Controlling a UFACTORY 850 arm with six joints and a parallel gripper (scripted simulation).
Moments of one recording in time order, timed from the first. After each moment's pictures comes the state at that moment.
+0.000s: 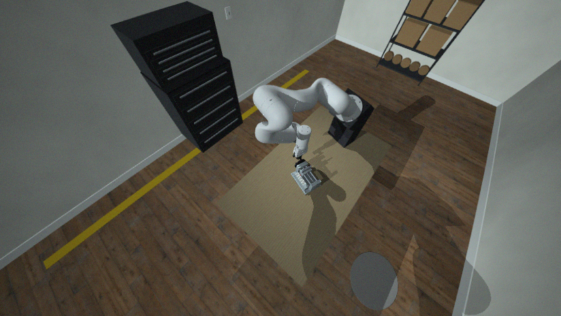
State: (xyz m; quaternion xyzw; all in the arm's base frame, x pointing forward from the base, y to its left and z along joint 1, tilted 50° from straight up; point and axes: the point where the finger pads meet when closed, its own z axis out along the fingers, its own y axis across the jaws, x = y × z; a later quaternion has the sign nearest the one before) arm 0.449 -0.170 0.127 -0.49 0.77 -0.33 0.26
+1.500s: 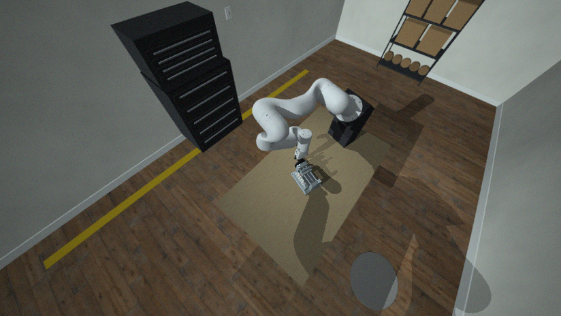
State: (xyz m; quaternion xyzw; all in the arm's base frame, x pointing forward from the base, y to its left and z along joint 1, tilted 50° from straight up) arm 0.472 -0.177 0.083 -0.49 0.77 -0.33 0.26
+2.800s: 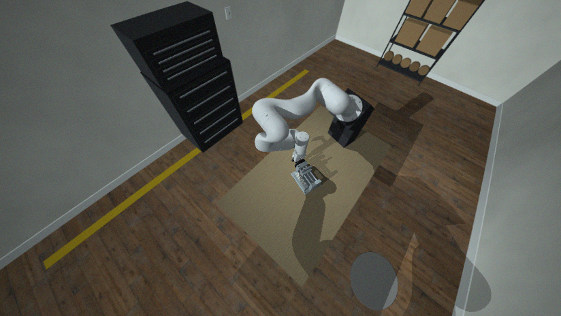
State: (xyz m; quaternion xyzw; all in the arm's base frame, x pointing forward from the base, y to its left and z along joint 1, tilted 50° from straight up) arm 0.496 -0.188 0.088 -0.49 0.77 -0.33 0.26
